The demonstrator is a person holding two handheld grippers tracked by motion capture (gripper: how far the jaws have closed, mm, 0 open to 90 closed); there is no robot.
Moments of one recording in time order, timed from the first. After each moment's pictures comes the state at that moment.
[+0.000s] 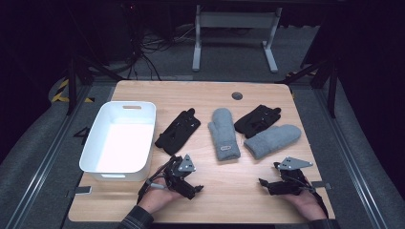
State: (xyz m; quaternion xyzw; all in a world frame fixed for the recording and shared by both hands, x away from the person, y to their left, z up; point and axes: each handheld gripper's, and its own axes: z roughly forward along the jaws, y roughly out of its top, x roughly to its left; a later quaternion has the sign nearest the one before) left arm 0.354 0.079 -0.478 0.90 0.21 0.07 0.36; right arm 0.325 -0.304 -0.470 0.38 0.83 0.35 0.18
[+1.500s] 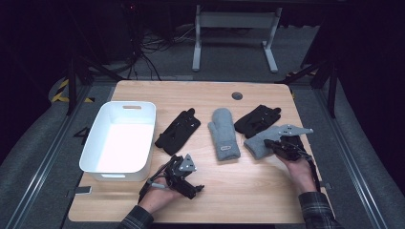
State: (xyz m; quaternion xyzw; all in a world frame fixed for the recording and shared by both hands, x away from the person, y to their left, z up) left arm 0.355 0.077 -0.478 0.91 0.21 0.07 0.36; right arm 0.408 -0.309 -0.430 0.42 0.81 0.37 0.20
